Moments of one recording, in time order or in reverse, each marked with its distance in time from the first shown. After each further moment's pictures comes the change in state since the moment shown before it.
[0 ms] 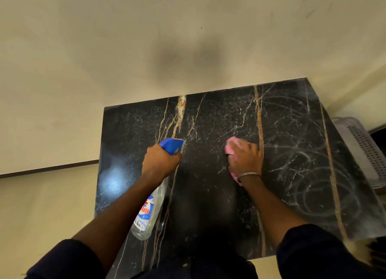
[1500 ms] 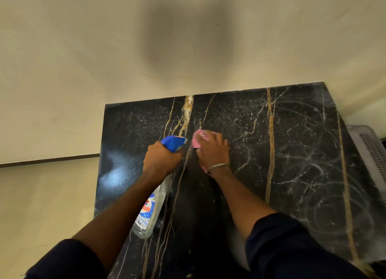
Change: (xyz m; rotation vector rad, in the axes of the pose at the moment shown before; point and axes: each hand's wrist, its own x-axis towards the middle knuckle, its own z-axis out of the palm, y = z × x) left_hand 0.040 -0.001 -0.007 -0.011 0.007 -0.039; right_hand 0.062 -0.118 0.003 0.045 -0.094 -0.205
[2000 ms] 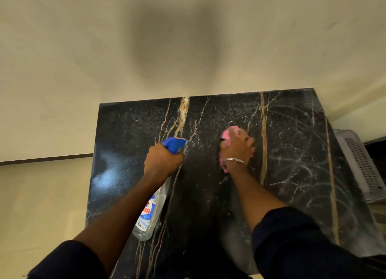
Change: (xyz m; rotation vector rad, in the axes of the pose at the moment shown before) left_hand -0.002 0.000 0.009 -0.097 -0.046 -0.006; right_hand -0.002 0.063 -0.019 0.101 0.079 0.504
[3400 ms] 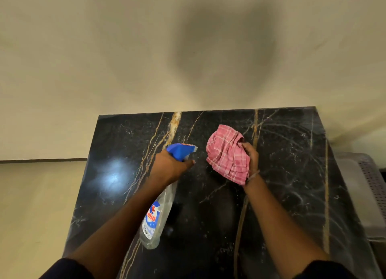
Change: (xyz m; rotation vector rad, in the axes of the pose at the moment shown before) left_hand -0.012 0.101 0.040 -0.023 0.003 -0.005; right_hand 0.050 0.058 -0.067 2.015 -0.823 0.409
